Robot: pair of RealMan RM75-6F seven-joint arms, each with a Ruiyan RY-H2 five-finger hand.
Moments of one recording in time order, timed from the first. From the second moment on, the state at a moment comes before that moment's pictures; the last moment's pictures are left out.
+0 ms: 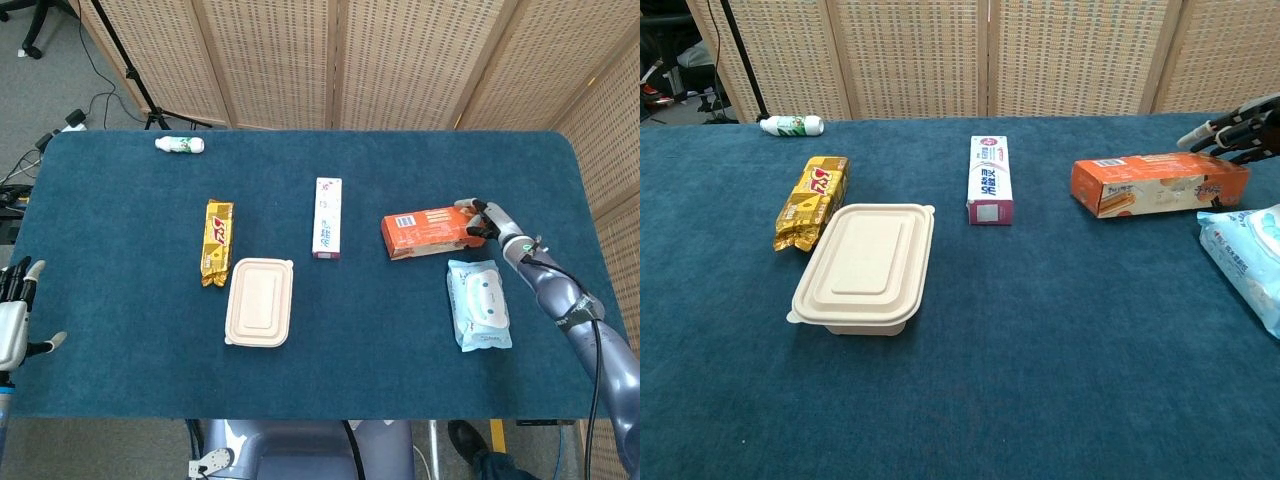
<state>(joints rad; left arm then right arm) -0.14 -1.15 -0.11 -1.66 1.26 1.39 0.21 0.78 -1.53 0.76 -0.66 -0.88 -0.17 0.29</state>
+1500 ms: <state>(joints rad) -0.15 -1.16 -0.11 -1.65 1.25 1.38 0.22 0.93 -1.54 0.73 -0.79 -0.86 -0.22 0.24</state>
